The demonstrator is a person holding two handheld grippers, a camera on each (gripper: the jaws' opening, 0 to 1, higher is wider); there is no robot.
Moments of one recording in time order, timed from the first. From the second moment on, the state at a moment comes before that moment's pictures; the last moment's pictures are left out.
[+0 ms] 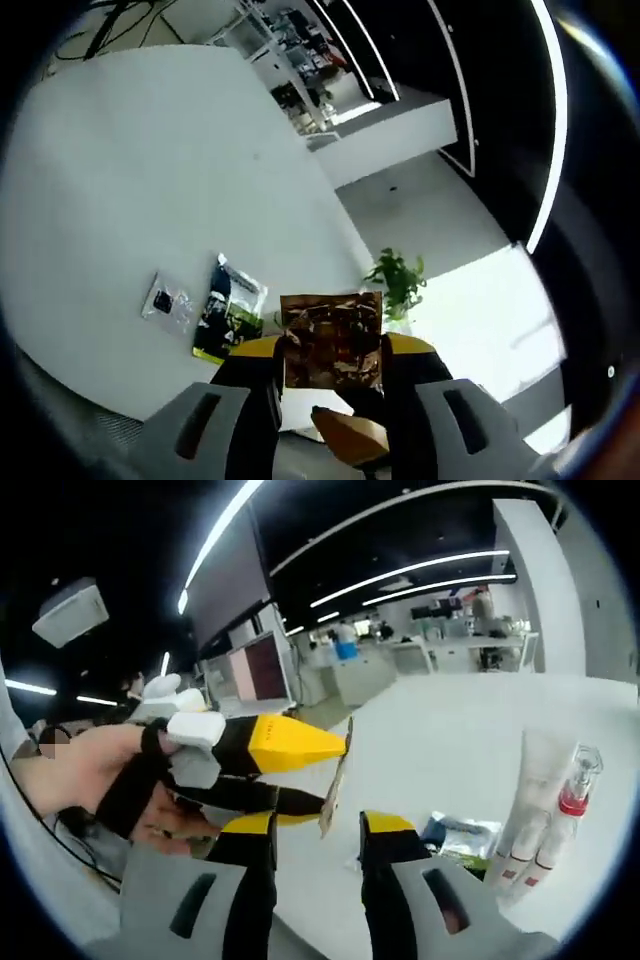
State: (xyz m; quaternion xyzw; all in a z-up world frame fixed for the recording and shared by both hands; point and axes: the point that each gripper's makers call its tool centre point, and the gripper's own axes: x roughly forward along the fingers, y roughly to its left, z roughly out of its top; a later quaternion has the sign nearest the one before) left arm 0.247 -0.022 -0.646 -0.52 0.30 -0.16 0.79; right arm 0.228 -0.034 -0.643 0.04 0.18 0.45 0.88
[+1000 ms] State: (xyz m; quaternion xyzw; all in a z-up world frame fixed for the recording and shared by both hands) left arm 0.213 -0.007 -0.646 -0.48 0.26 -0.22 0.81; right arm 0.239 -0.059 -0.631 0.11 0.21 0.48 0.84
